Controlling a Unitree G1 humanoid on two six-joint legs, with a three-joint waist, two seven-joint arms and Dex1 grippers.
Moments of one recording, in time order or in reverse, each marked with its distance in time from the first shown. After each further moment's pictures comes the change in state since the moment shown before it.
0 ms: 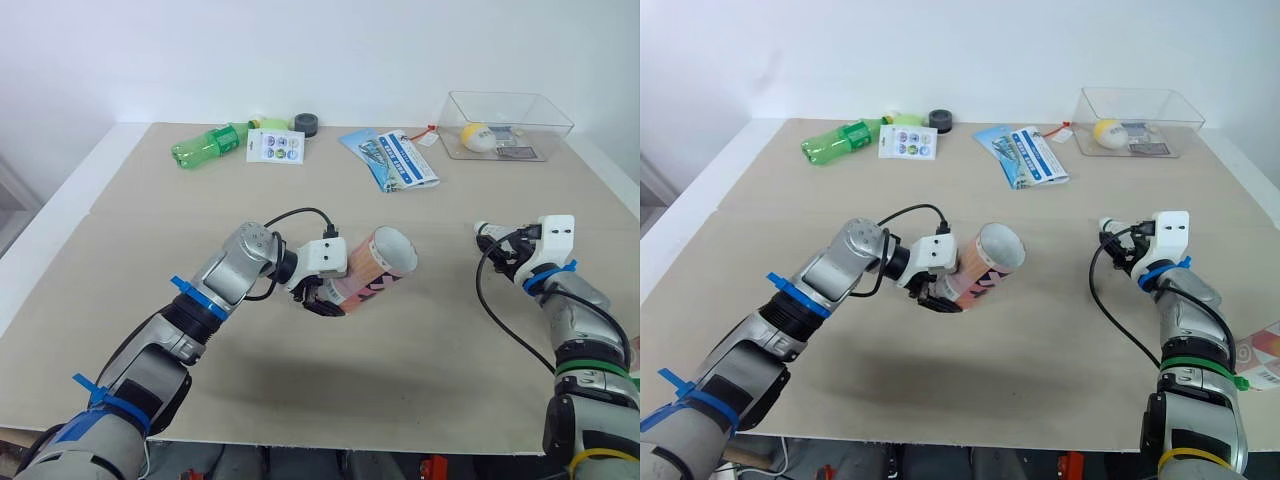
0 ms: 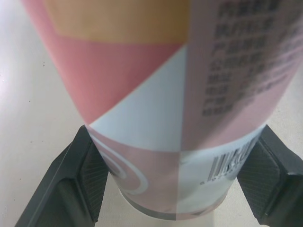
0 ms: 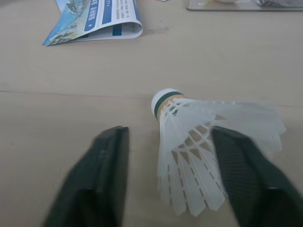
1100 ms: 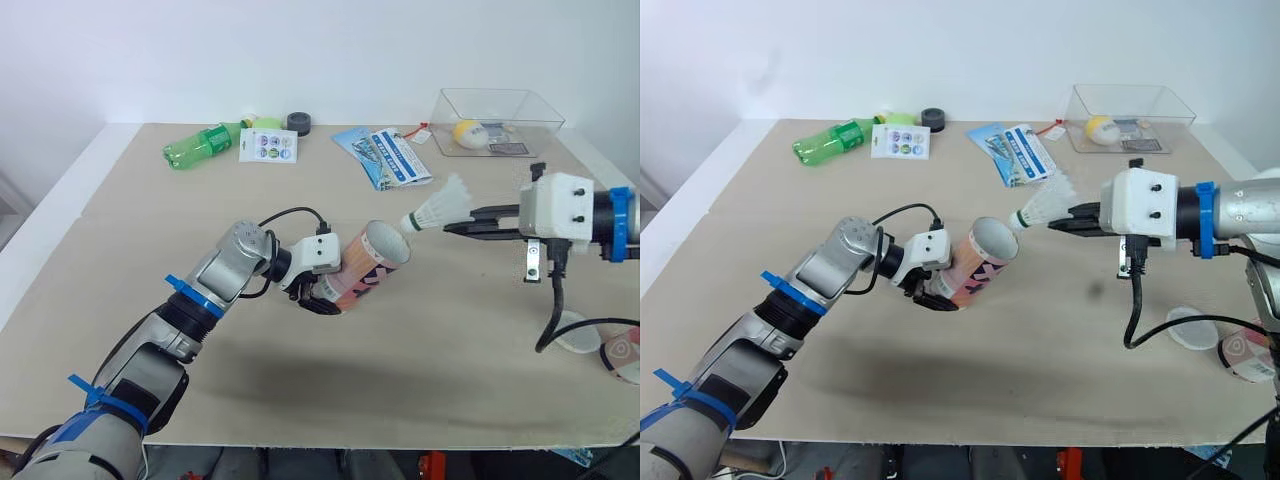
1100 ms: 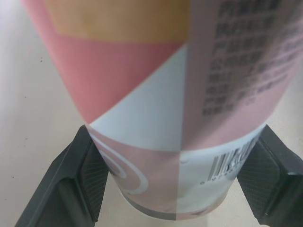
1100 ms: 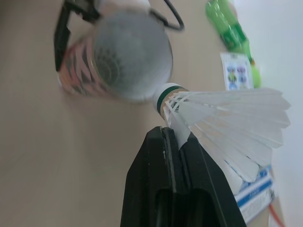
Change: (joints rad) left arm -0.002 -0.003 0.024 0.024 -0.029 0.026 -0.020; right arm 0.025 -0.507 0.254 -1.019 0.085 -0.022 0.734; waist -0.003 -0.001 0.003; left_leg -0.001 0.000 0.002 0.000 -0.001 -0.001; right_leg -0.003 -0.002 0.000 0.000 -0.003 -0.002
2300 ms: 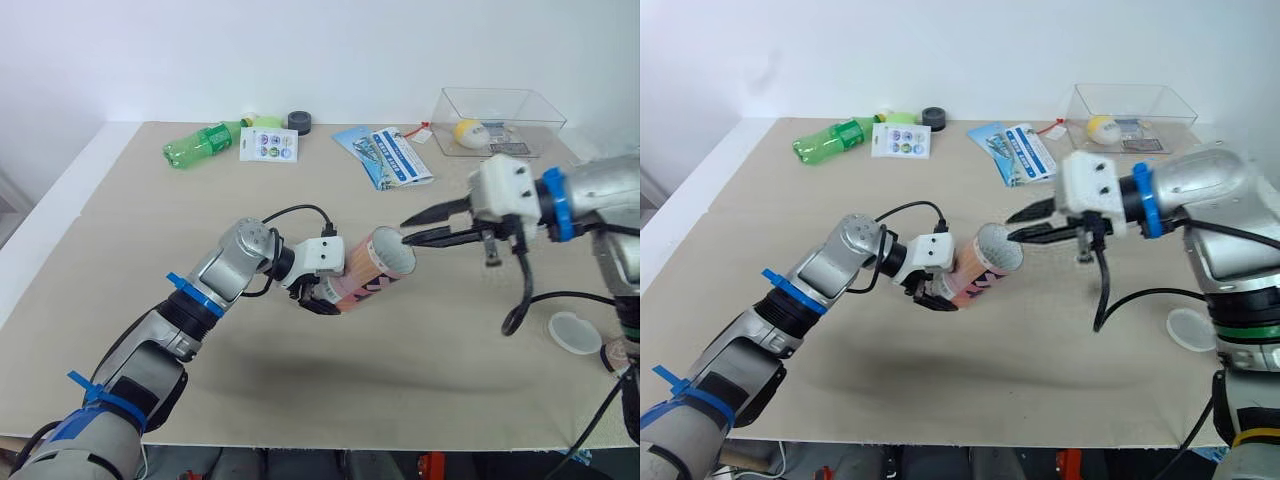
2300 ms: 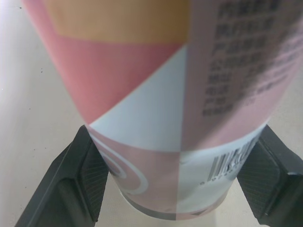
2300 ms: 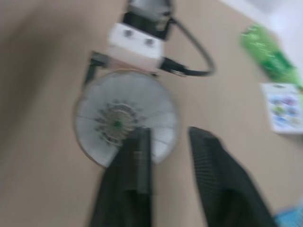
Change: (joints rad) left arm -0.015 0.017 -0.031 -0.017 0.037 -0.058 -0.007; right arm -0.203 0.172 0.228 0.126 -0.013 0.113 0.144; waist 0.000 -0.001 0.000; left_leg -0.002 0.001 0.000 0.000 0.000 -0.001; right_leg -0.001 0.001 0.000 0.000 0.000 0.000
